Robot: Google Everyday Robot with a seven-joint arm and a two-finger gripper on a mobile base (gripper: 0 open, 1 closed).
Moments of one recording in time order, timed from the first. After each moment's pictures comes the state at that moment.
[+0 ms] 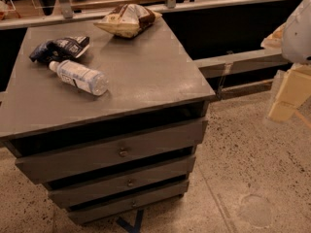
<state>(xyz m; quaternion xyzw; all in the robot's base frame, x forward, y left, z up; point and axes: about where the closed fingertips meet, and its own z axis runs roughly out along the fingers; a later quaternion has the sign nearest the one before) 0.438 -0.217 0.976 -0.60 0.78 -0.03 0.16</state>
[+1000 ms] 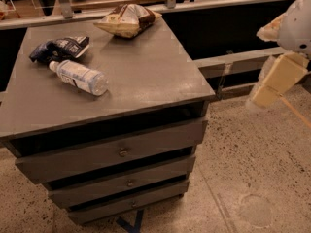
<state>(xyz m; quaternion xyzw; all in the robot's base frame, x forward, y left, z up) 0.462 -0.200 0.987 -0.57 0.79 0.01 0.24</state>
